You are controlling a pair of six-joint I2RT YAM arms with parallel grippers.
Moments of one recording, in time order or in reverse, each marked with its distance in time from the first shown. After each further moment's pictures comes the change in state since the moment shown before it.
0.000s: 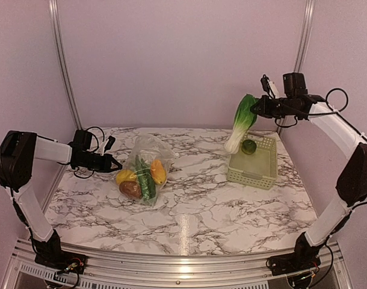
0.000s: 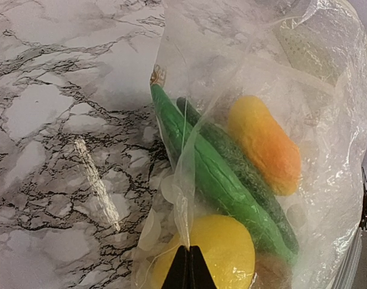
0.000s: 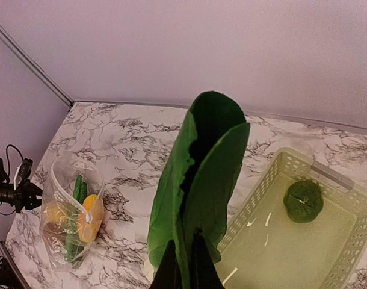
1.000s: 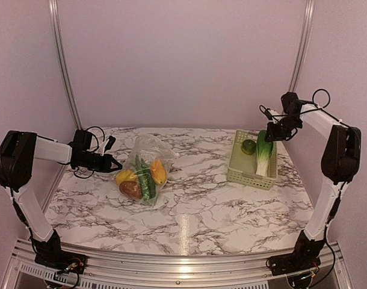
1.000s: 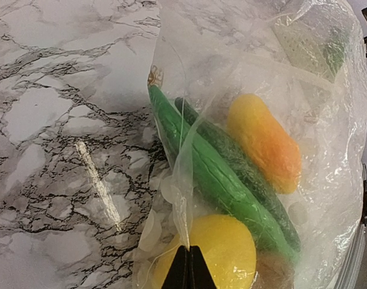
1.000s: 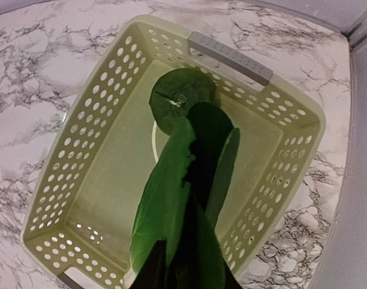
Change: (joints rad) left arm 0.000 0.000 0.000 0.000 0.000 0.021; right arm -0.196 0.280 0.113 -0.373 0.185 -0.348
